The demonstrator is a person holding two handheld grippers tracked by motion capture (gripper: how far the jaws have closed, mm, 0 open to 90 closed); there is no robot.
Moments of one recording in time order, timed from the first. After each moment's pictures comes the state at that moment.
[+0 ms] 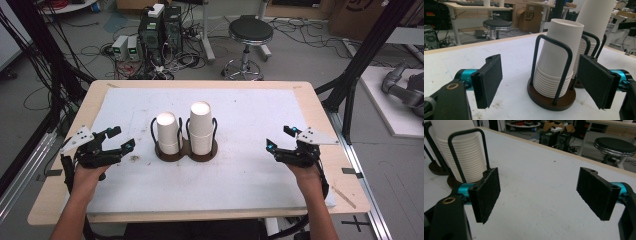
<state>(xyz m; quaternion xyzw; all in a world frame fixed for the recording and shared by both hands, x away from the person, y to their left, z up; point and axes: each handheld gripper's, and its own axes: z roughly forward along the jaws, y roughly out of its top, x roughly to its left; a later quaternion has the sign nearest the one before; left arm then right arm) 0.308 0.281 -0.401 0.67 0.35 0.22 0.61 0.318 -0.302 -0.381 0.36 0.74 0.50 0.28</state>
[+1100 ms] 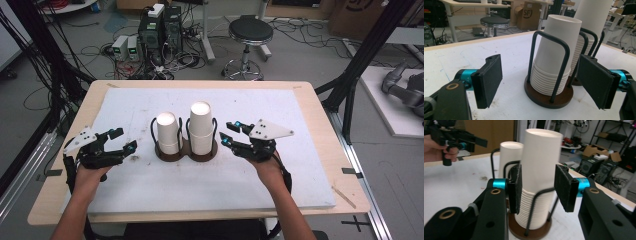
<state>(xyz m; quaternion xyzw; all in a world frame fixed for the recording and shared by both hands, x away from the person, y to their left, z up) 0.310 0.277 -0.404 0.68 0.35 0.21 0.61 0.318 -0.184 -0.347 0.21 0.77 0.57 0.22</state>
